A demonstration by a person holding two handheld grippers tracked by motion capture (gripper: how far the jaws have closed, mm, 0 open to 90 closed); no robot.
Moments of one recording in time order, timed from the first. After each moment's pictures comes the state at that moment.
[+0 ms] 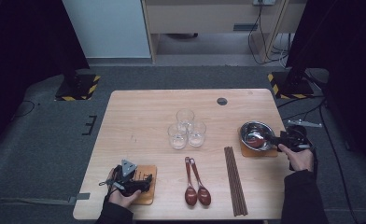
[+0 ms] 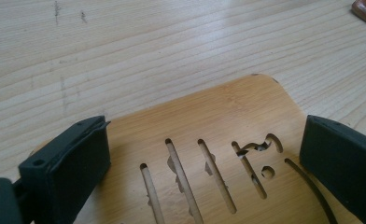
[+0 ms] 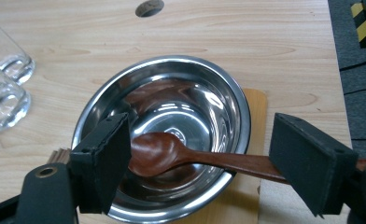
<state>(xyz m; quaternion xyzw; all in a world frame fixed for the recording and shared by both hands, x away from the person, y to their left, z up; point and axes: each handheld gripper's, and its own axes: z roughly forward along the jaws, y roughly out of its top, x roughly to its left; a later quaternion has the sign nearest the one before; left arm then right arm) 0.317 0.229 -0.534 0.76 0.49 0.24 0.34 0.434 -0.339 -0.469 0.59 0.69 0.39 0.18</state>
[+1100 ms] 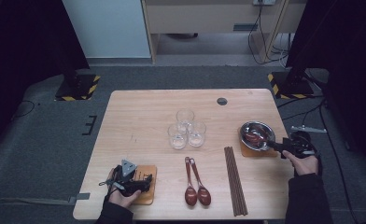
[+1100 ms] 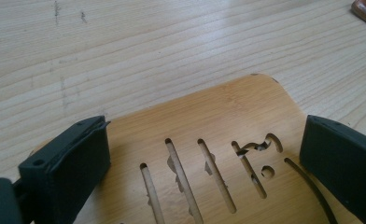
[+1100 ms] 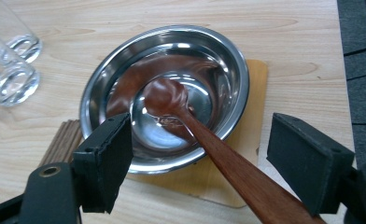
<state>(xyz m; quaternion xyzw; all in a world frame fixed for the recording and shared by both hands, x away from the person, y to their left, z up) 0.316 0.229 -0.534 0.77 0.49 0.24 0.34 0.412 -0.347 -0.470 0.59 0.69 0.38 0.15</state>
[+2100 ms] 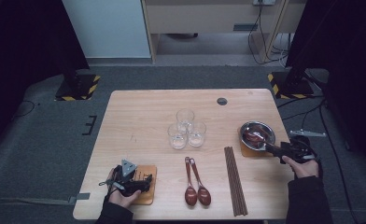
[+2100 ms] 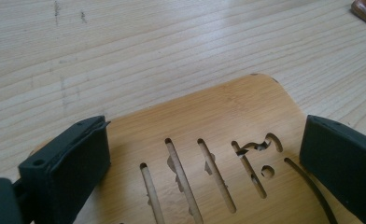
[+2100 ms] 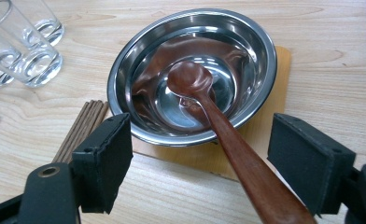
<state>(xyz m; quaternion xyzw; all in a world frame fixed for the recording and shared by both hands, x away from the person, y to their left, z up) 0.316 0.229 -0.534 0.77 0.49 0.24 0.34 0.398 -0.341 -0.470 0.57 0.71 0.39 0.14</state>
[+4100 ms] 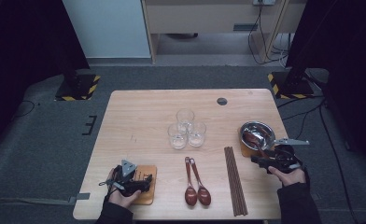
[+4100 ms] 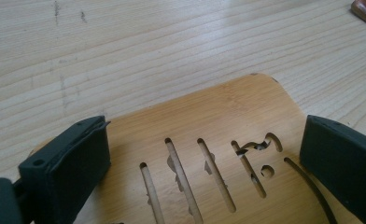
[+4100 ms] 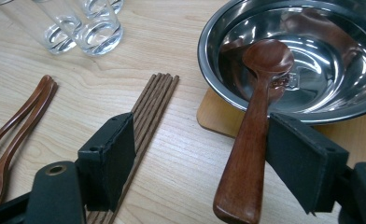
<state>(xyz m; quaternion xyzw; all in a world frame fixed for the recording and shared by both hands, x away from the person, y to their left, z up) 0.316 0.229 -0.534 0.77 0.49 0.24 0.34 0.371 -0.291 -0.474 0.52 0.75 0.40 0.11</state>
